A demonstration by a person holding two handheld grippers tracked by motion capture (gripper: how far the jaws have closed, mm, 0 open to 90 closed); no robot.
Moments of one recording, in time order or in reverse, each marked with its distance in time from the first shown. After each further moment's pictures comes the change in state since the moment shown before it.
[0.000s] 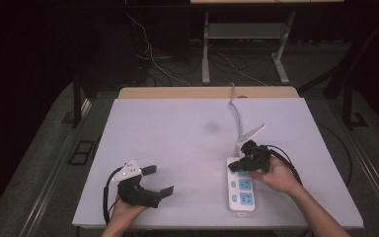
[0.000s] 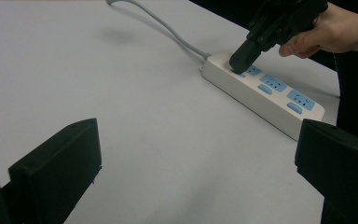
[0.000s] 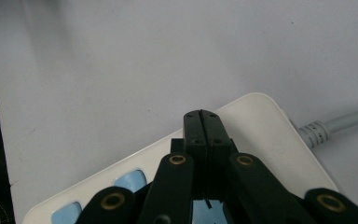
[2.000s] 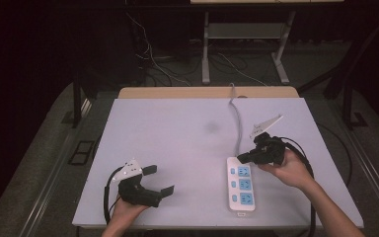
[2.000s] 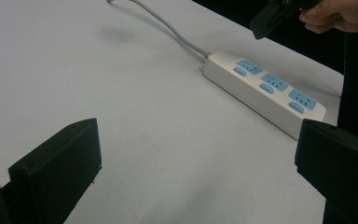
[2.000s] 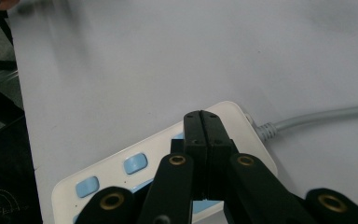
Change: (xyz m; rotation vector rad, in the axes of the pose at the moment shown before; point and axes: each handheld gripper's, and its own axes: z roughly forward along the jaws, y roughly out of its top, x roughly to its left) left arm 0.001 0.000 0.002 0.002 -0.003 -0.007; right arm -0.002 0.002 -0.048 -0.070 -0.020 -0.044
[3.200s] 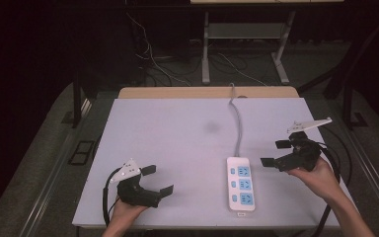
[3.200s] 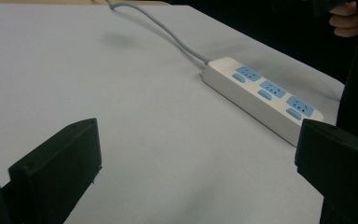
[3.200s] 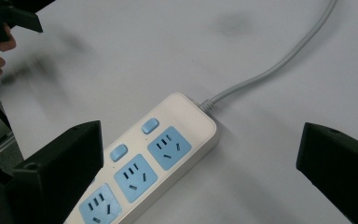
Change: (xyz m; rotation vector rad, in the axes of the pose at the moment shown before) left arm -0.002 0.000 -0.004 -0.029 0.009 -0.013; right arm -0.001 -0.046 -0.063 -0.206 -0.141 0.238
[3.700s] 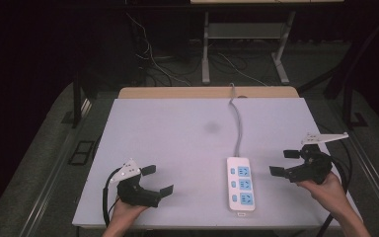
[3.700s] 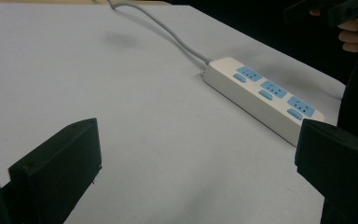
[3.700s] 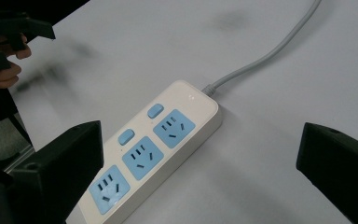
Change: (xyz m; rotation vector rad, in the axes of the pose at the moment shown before) left arm 0.000 0.000 0.000 0.001 0.002 -0.003; right arm -0.003 -0.038 -0.013 -0.079 0.027 0.058
